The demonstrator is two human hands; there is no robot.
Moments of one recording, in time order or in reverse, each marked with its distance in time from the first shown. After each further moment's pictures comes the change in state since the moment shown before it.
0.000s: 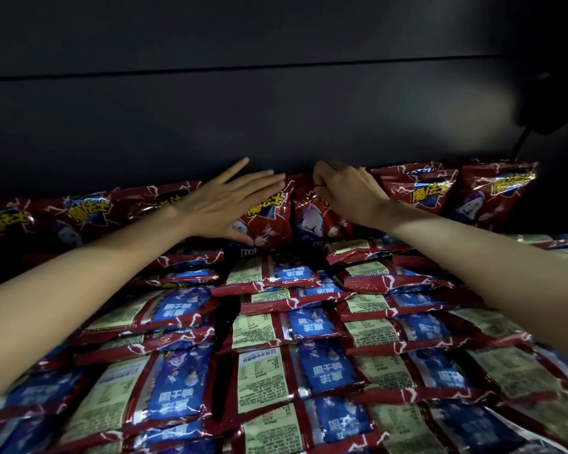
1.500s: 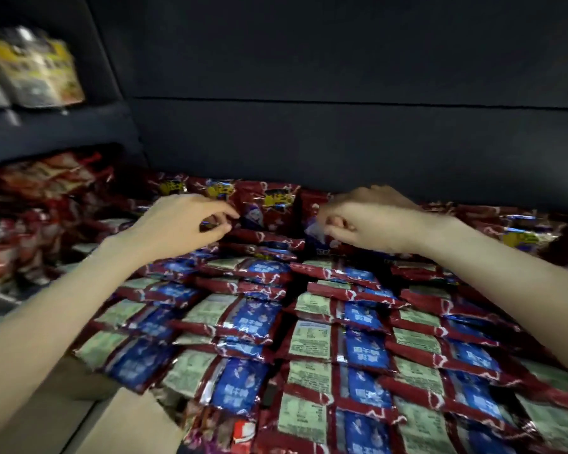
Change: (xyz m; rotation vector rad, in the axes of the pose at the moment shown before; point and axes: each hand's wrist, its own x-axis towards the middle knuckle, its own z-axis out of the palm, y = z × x) left_hand -0.165 0.056 -0.146 -0.245 -0.068 -0.785; right_hand -0.016 -0.105 -0.084 -0.008 -0.196 -0.541
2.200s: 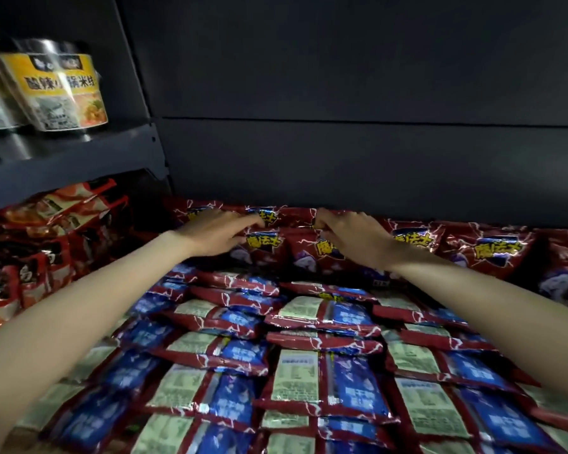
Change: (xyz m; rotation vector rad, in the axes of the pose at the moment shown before) left_hand 0.048 -0.136 0.065 0.047 -0.301 0.071; right_hand 0.140 -0.026 0.088 0.122 0.119 0.212
